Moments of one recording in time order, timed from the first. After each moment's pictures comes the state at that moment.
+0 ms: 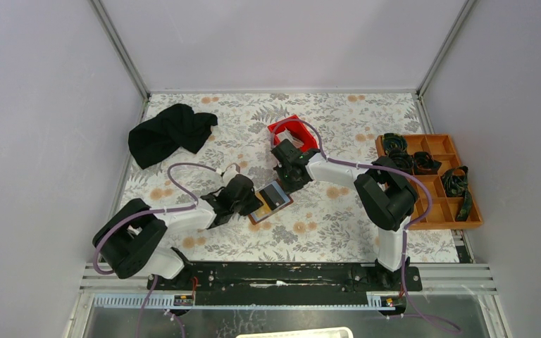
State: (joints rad) left arm -0.74 1.41 0.51 0.09 -0.14 -1.12; right arm 0.77 1.94 1.28 -0.52 0.04 0.32
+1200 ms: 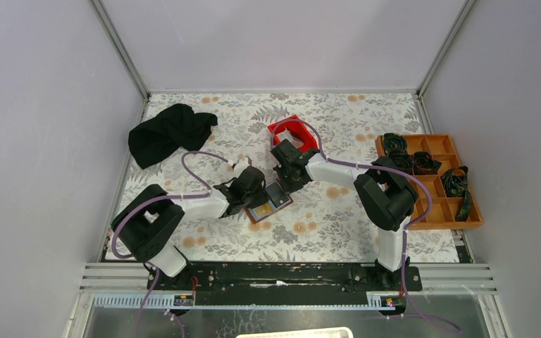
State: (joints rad) left arm -0.74 1.57 0.66 0.06 -0.16 -1.03; right arm 0.77 1.94 1.28 -0.52 0.04 0.32
